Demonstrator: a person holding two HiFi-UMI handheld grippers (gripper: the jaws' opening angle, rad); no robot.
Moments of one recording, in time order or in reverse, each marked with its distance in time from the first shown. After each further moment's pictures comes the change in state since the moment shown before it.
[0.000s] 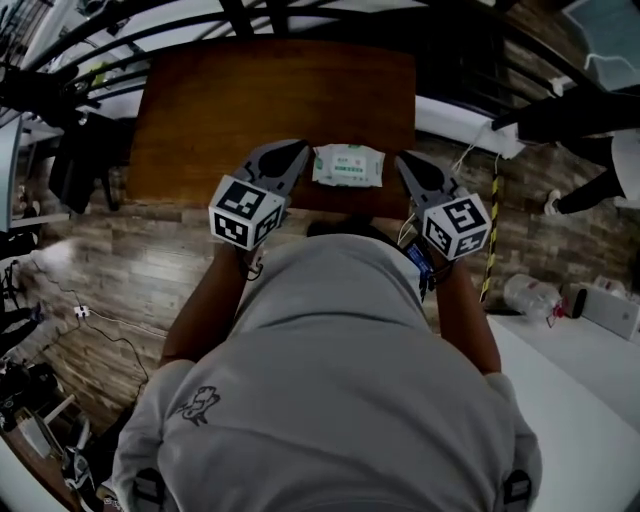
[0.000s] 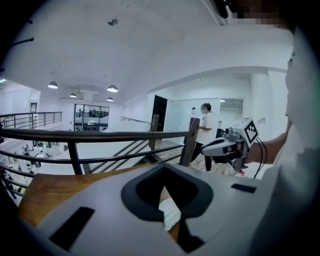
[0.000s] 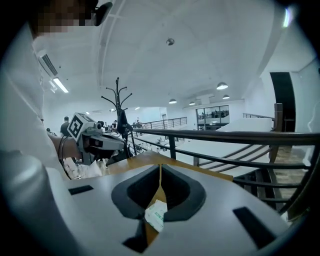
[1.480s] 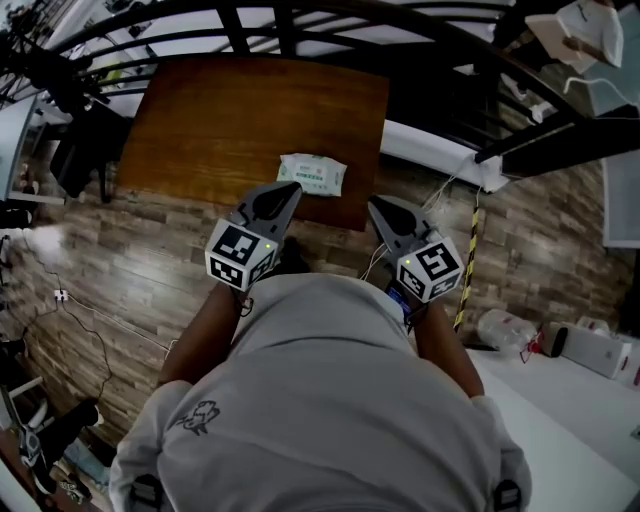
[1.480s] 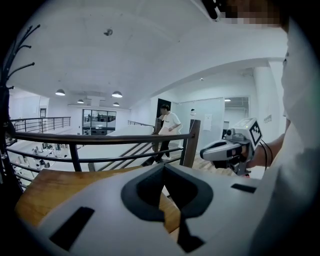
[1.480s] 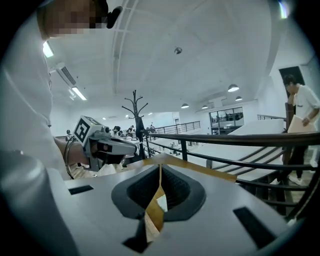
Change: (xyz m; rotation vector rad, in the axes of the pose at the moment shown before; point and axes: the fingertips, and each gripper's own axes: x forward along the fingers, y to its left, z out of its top) left arm 0.003 -0.144 0.006 -0.003 -0.045 0.101; right arm -0.118 0.015 -0.022 -0.039 -0.065 0.165
